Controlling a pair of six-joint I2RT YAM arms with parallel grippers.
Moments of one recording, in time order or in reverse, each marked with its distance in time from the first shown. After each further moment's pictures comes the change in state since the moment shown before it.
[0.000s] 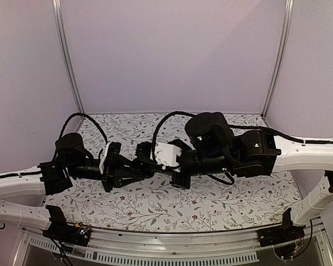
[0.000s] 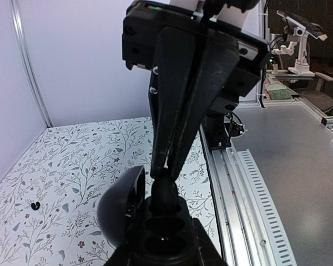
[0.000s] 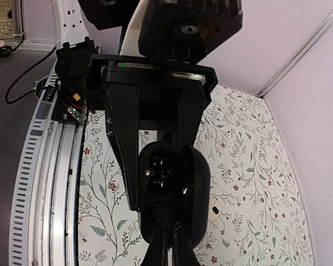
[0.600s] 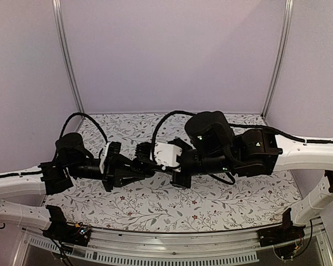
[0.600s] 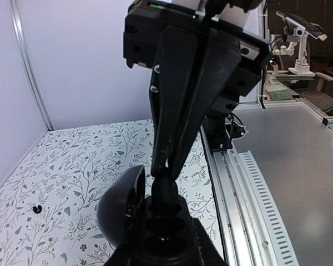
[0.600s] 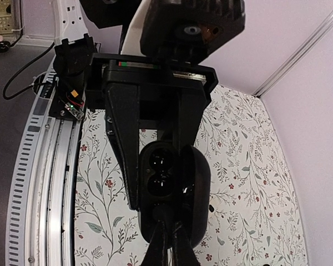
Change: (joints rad) left arm 0.000 0.008 0.000 0.021 0.000 0.004; right arm 0.010 0.000 0.019 -0.026 0.028 -0.019
